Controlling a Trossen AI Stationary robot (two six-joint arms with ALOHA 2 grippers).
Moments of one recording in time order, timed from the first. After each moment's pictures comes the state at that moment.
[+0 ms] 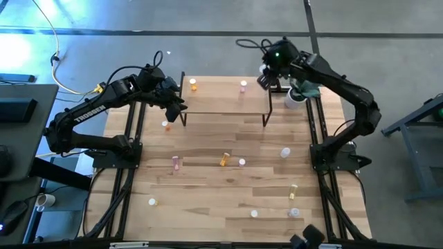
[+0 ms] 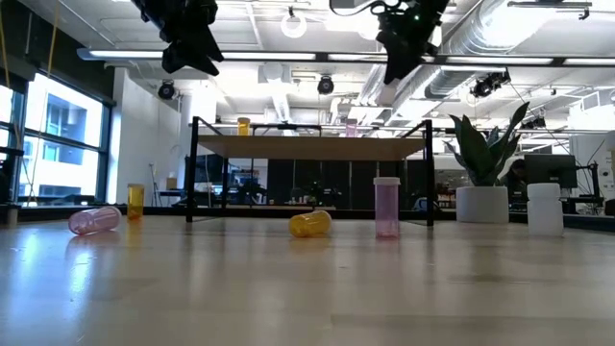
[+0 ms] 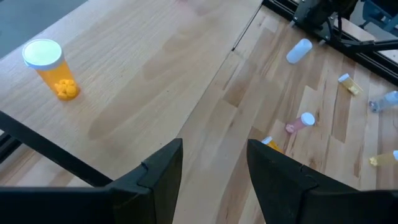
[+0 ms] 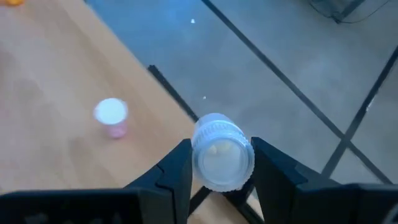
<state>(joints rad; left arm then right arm) 0.71 1.11 1.15 -0.81 0.25 -0.10 -0.64 1.52 1.65 -0.92 0.29 -0.10</state>
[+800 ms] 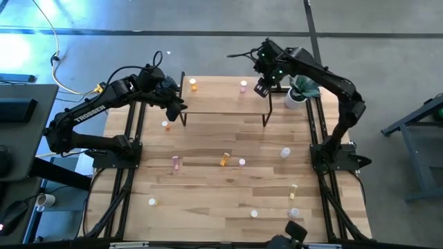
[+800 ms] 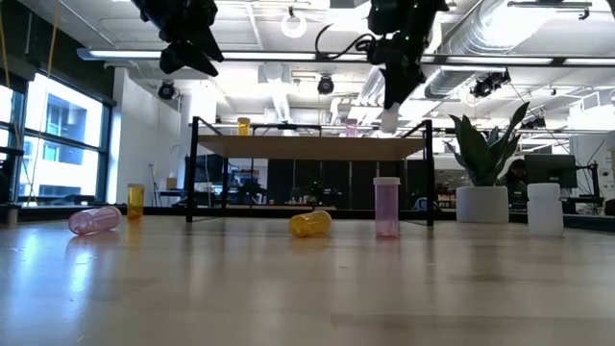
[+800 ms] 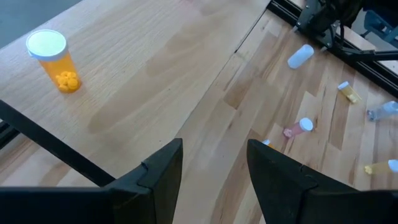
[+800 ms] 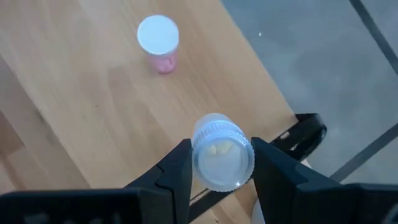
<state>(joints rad) 0.71 1.11 1.15 -0.81 0.24 -0.16 -0.67 1.72 1.80 -1.20 0.05 -0.14</state>
